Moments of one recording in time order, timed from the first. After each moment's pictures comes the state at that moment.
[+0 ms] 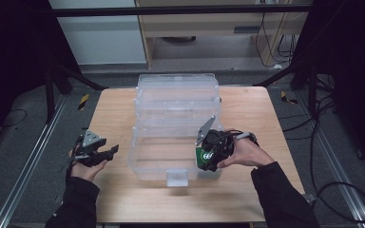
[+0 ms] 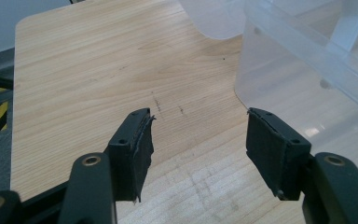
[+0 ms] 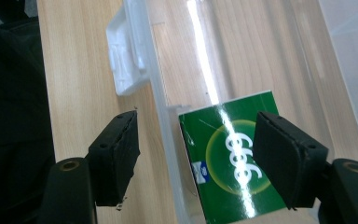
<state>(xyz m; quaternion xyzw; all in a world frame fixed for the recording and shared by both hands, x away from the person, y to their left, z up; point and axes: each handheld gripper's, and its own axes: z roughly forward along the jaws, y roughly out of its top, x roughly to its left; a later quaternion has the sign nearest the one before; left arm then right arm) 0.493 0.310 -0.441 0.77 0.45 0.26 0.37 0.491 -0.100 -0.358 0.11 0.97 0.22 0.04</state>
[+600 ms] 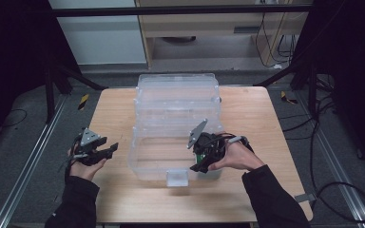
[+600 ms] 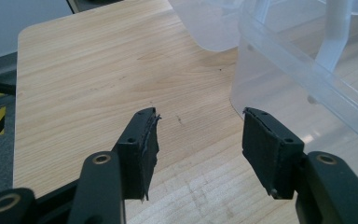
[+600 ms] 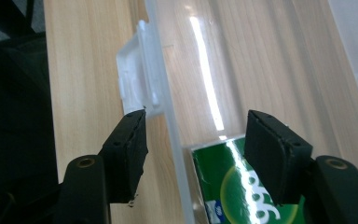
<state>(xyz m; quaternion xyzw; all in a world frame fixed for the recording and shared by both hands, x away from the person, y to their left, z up) 0.492 0.309 -0.433 0.77 0.45 0.26 0.38 0.486 -0.079 -0.363 0.10 0.96 0.24 0.04</state>
